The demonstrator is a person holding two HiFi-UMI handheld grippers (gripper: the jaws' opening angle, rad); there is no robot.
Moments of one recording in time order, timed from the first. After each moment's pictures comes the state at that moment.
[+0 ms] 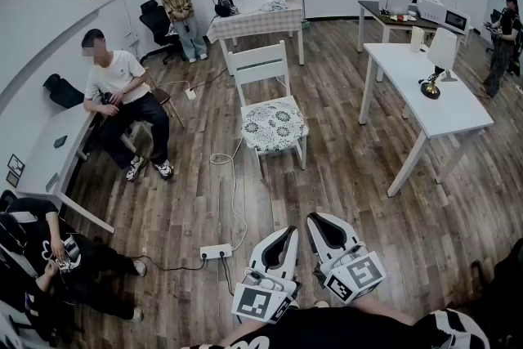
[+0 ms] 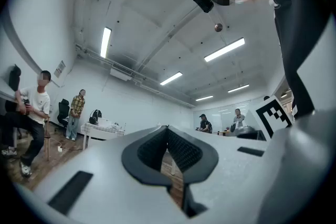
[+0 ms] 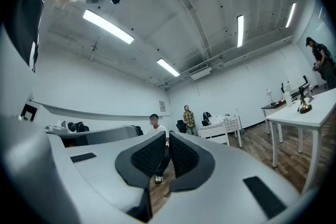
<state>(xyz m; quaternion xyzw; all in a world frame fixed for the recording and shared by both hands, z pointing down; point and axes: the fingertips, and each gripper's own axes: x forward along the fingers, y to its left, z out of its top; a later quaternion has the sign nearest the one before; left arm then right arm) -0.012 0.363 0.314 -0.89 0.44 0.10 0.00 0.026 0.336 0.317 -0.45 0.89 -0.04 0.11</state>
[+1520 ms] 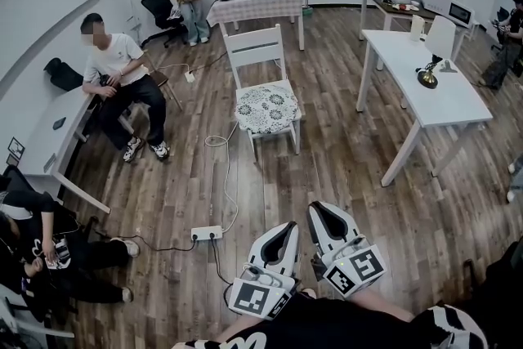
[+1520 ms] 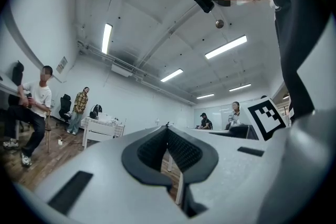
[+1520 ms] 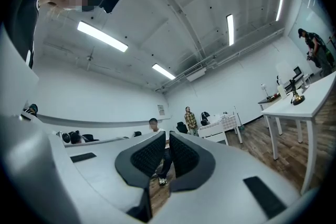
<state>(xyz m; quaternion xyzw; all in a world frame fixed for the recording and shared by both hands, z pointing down) 0.042 0.396 0.334 -0.89 0.44 0.10 -0.02 0.086 0.358 0.332 -0.45 0.88 -0.07 0.14</state>
